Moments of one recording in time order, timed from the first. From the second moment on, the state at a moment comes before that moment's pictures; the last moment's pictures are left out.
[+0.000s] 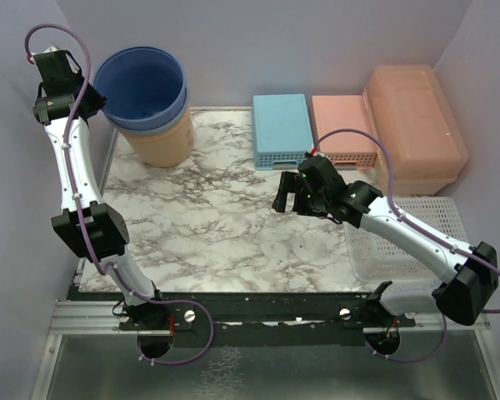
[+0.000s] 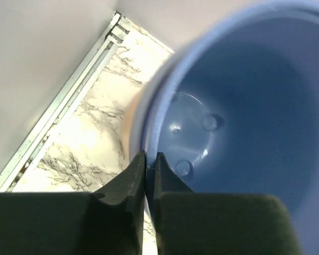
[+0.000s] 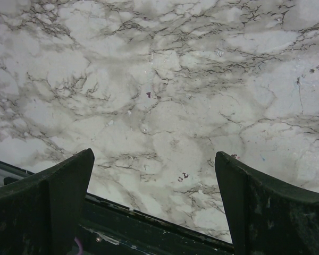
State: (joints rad) left arm 0.33 1.82 2.12 -0.81 0.07 -0.41; right arm 0.76 1.31 1.13 -0.64 0.15 0.73
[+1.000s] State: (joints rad) left arm 0.23 1.65 1.91 -0.81 0.53 -0.38; right arm 0.76 1.17 1.18 -0.64 0.30 0.76
